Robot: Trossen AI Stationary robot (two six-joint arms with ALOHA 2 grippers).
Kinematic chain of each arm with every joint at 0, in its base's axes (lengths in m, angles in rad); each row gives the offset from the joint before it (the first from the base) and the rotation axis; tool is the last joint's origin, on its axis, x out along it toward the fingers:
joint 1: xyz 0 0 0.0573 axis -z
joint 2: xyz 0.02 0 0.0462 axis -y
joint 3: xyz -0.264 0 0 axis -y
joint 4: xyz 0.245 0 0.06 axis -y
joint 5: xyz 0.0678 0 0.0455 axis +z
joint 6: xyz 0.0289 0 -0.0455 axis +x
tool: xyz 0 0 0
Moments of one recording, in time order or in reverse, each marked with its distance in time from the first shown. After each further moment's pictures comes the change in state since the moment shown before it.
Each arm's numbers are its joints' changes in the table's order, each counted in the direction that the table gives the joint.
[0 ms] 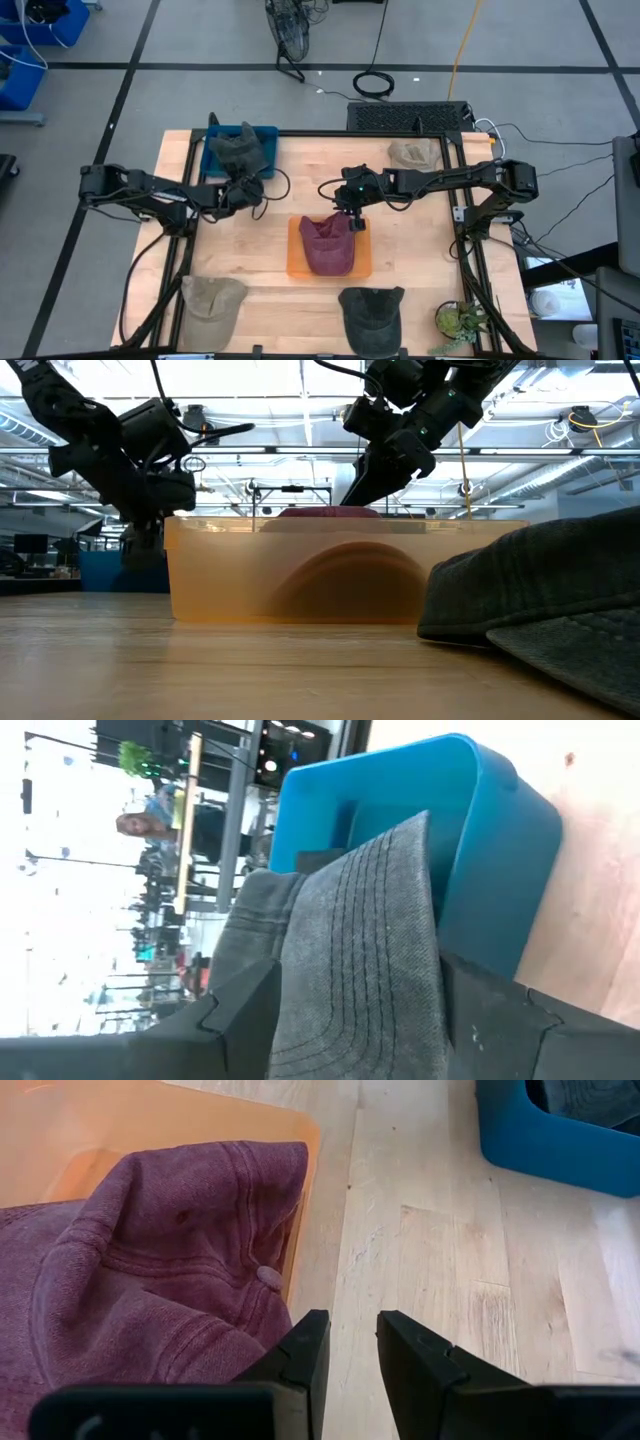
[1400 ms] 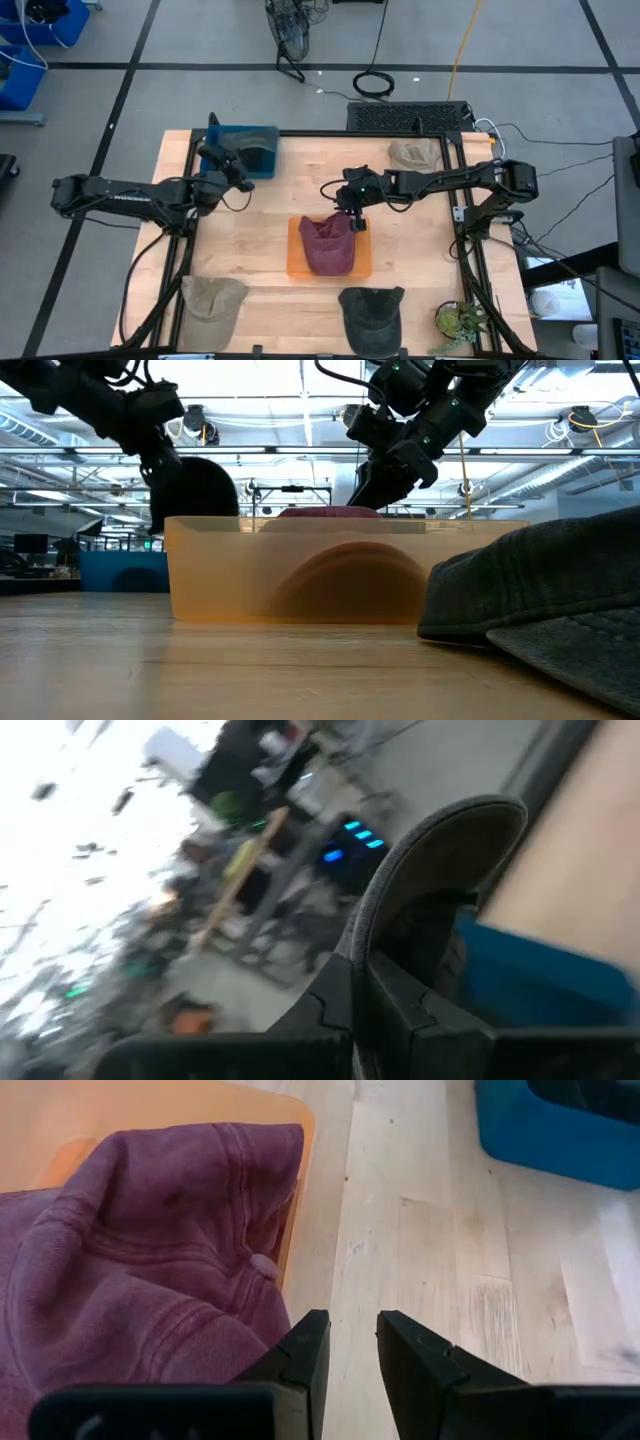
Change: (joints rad) left arm 0.058 0.437 0.042 0.114 0.063 0.149; right arm 0.008 0.000 -0.049 0.062 0.000 -0.004
